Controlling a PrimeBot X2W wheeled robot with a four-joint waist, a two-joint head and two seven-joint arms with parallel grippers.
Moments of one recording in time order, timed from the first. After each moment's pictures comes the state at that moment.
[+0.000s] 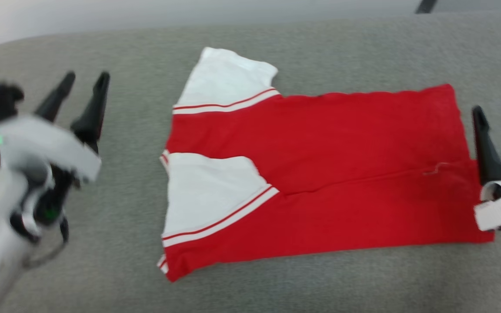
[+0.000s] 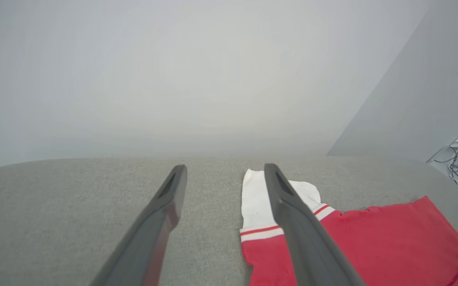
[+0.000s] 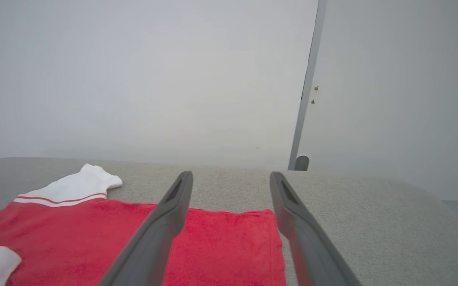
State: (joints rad) left arm -0.73 0.78 -0.67 0.18 -1.18 0.13 -0.18; right arm -0.28 -0.27 -0.06 -0.09 0.33 0.13 0.06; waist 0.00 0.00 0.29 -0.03
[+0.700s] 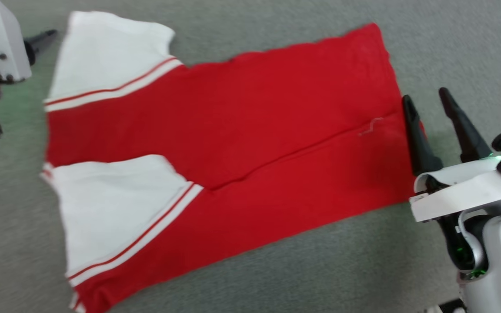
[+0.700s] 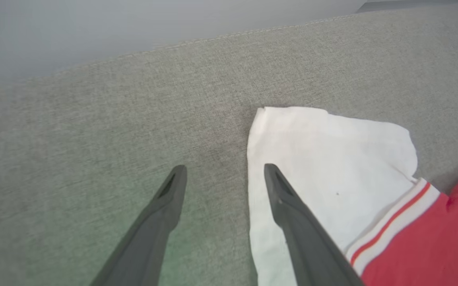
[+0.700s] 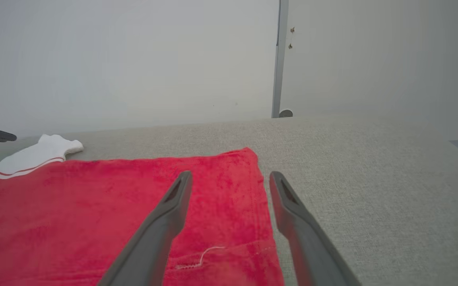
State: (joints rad) left arm -1.34 0.69 -0.87 0.88 -1.15 -0.12 0.55; right arm -0.40 -0.17 0.12 0.05 0.36 0.13 -0.09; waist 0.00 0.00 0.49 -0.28
